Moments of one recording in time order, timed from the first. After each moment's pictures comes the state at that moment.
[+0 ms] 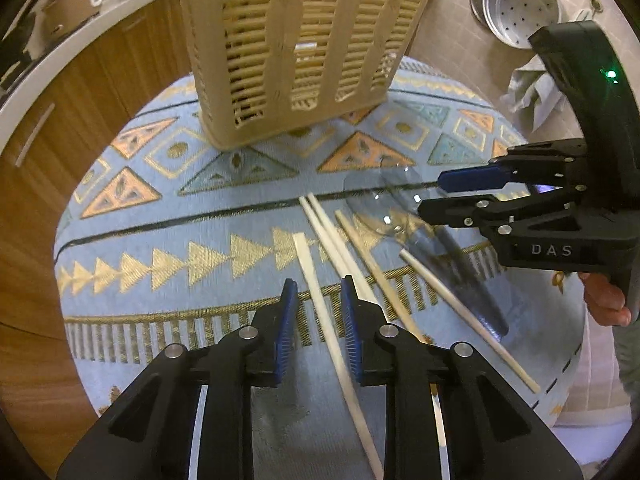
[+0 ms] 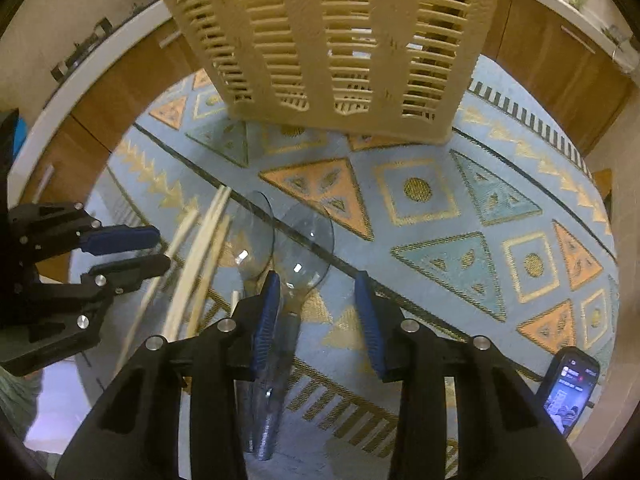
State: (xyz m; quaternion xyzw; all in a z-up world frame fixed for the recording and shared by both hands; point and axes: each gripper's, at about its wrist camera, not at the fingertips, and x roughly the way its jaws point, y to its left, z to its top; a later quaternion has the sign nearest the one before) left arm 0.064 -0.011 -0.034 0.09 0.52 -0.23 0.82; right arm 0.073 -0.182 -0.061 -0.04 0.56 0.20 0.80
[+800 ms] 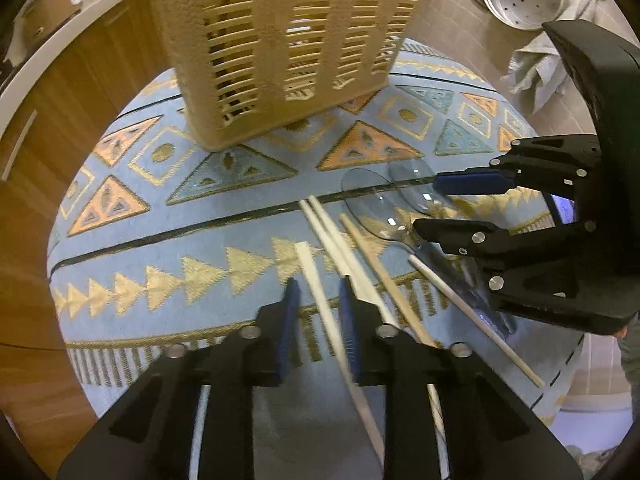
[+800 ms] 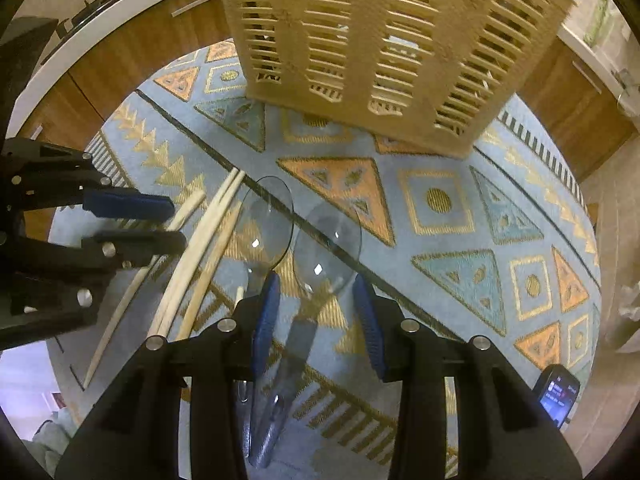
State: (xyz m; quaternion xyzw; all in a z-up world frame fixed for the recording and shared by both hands) left arm 0.089 -0.026 -0.039 0.11 0.55 -0.24 0.79; right arm 0.076 -0.132 -0.070 -0.11 0.55 0.19 0.81
